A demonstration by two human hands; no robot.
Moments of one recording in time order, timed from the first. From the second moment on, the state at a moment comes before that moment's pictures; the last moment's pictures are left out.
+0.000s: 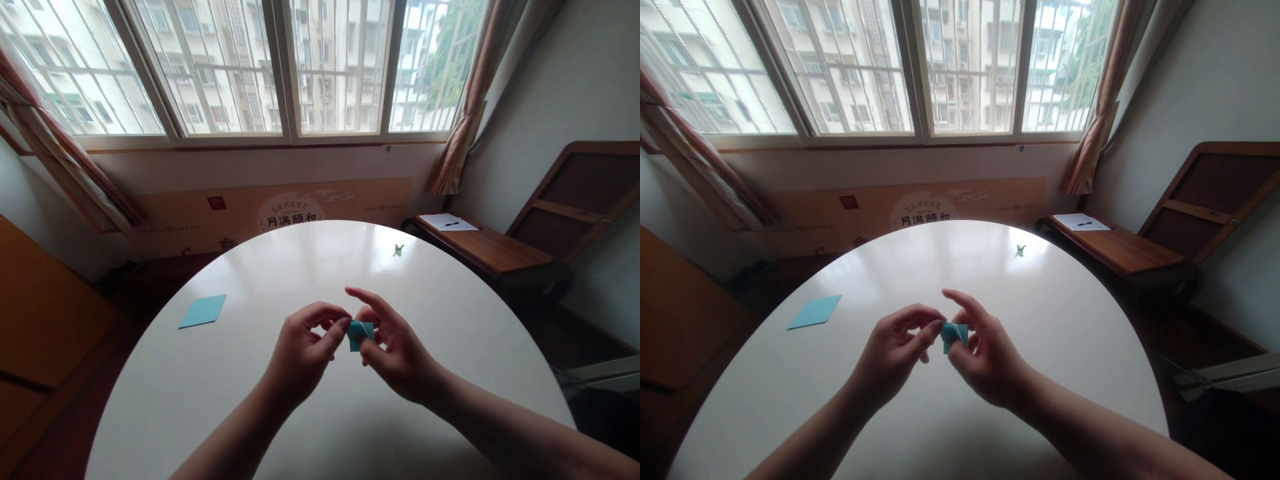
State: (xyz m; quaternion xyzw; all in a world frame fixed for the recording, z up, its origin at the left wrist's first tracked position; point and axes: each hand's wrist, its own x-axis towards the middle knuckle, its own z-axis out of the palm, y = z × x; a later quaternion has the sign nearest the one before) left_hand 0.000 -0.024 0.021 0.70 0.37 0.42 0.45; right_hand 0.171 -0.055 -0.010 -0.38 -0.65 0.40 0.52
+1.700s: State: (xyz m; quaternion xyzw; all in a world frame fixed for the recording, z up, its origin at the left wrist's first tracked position) left_hand -0.004 -0.019 0.028 0.60 0.35 0.43 0.58; right_hand 0.179 -0.051 -0.010 -0.31 -0.60 0.47 0.57
